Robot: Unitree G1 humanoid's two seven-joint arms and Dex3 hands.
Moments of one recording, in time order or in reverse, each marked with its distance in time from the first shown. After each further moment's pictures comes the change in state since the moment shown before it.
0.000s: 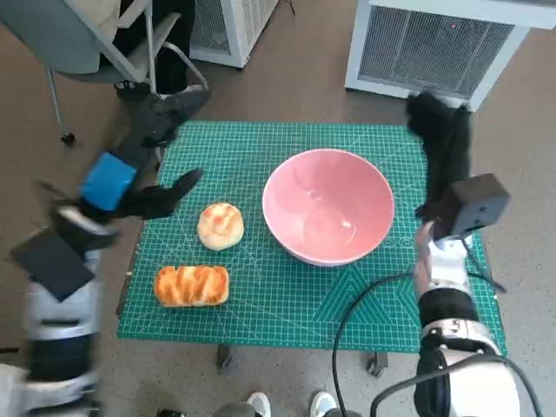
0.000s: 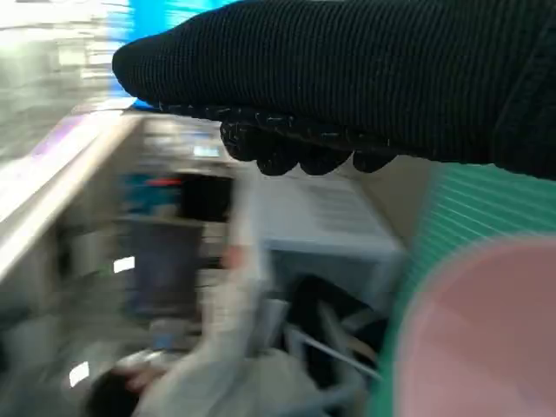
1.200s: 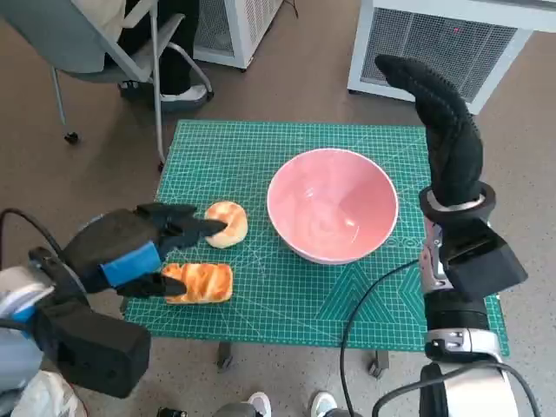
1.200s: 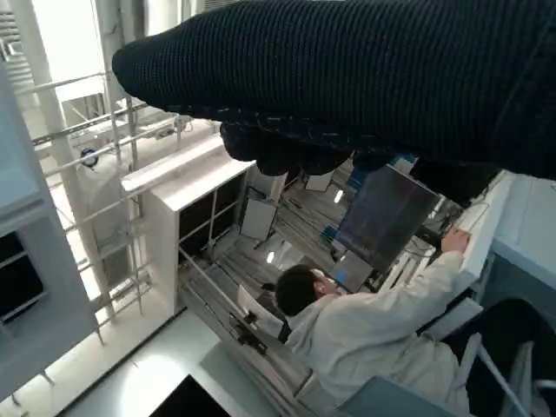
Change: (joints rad) left arm 0.277 0.301 -0.137 -0.387 0.386 0.143 -0.191; right arm 0.073 -0.004 0.107 -0.351 0.052 -0.197 0.192
